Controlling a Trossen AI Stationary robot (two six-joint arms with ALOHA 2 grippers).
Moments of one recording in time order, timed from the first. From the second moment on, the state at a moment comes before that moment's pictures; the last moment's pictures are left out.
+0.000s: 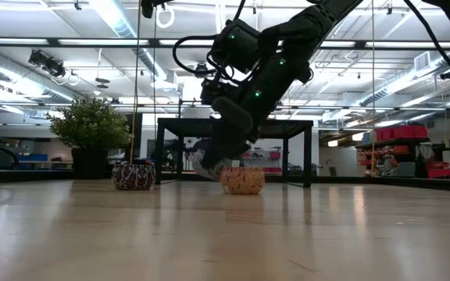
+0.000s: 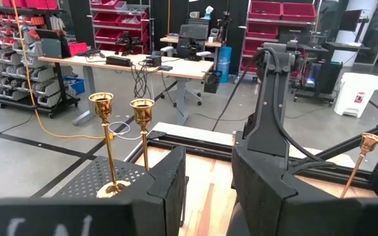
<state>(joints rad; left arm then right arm) 0.19 1.01 0.98 -0.02 -0.09 -0.07 -0.06 2.01 1.28 -0.19 0.05 0.07</state>
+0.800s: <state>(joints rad) 0.19 1.01 0.98 -0.02 -0.09 -0.06 -0.05 1.96 1.28 -0.20 0.04 0.09</state>
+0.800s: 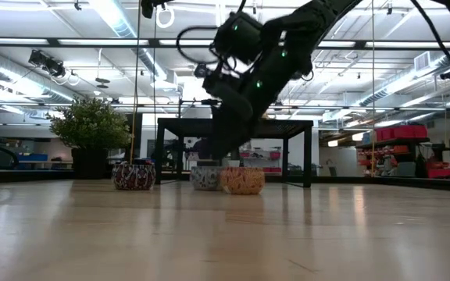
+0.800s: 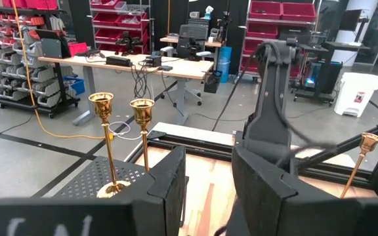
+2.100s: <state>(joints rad) 0.18 1.11 0.98 -0.67 -0.04 -0.14 0.01 1.39 1.28 -0.37 0.36 0.02</state>
